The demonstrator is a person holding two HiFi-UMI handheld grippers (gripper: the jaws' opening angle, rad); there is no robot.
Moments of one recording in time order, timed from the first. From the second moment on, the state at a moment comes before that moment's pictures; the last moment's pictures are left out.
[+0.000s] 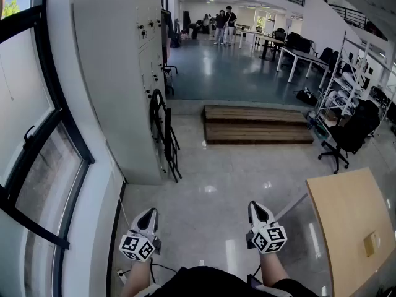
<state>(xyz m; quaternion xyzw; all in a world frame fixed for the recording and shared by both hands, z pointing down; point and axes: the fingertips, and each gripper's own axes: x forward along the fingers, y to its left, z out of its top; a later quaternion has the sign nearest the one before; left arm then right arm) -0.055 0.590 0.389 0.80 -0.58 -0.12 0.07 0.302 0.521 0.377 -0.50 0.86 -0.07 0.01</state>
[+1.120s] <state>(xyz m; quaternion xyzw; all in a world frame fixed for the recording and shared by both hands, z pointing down) -0.090 0.604 0.391 0.80 -0.58 -0.12 0.07 0.258 0.522 0.375 -0.49 0.86 -0.11 0.04</state>
